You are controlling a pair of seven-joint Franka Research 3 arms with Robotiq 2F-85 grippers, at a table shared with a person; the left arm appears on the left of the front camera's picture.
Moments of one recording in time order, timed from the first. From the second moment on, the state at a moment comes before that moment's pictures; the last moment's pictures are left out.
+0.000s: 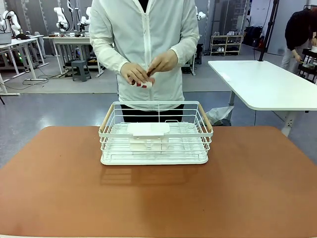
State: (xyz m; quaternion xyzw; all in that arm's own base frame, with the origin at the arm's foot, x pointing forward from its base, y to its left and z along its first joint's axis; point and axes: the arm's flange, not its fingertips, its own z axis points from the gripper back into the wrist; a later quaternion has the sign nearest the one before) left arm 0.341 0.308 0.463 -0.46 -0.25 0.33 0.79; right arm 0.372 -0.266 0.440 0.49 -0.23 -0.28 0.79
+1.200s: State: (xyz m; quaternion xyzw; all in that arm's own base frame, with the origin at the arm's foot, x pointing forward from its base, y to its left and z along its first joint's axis) left arm 0.341 0.308 0.463 -0.46 -0.25 0.33 0.79; right arm 0.372 -0.266 0.440 0.49 -0.23 -0.28 0.79
